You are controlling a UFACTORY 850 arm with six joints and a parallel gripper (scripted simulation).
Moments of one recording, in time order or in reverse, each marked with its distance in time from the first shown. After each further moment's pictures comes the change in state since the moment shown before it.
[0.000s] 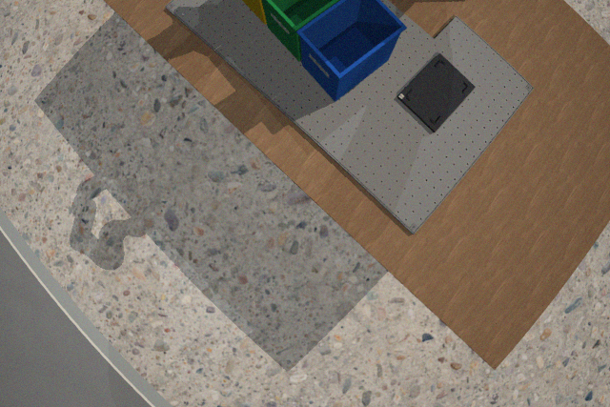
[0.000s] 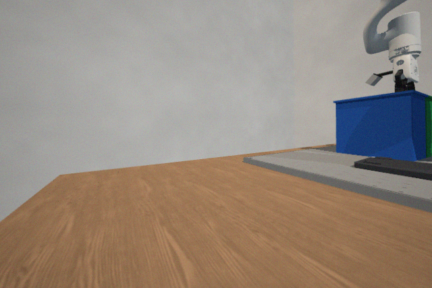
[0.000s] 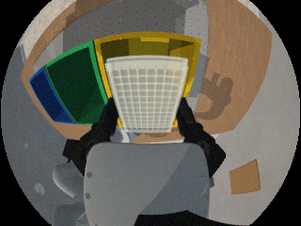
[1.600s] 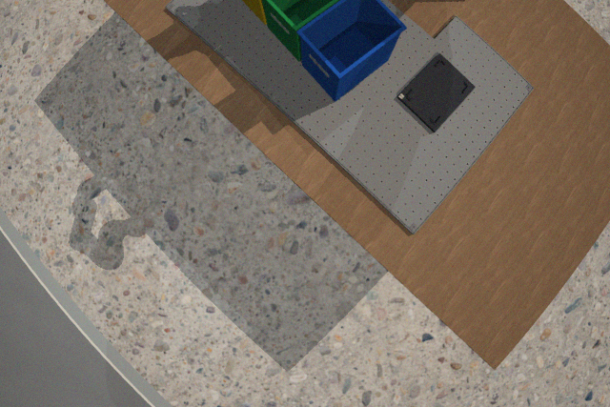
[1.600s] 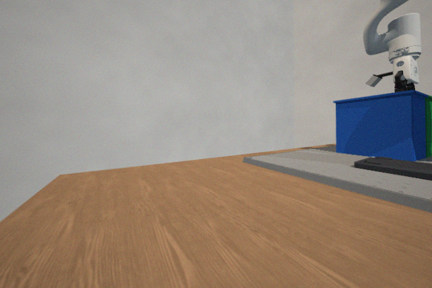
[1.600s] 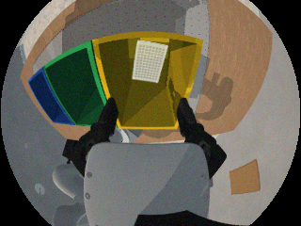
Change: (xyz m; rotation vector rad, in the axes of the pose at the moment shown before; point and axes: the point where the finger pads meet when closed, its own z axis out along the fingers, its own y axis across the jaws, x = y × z) arm 0.000 0.000 0.005 0.000 0.000 0.000
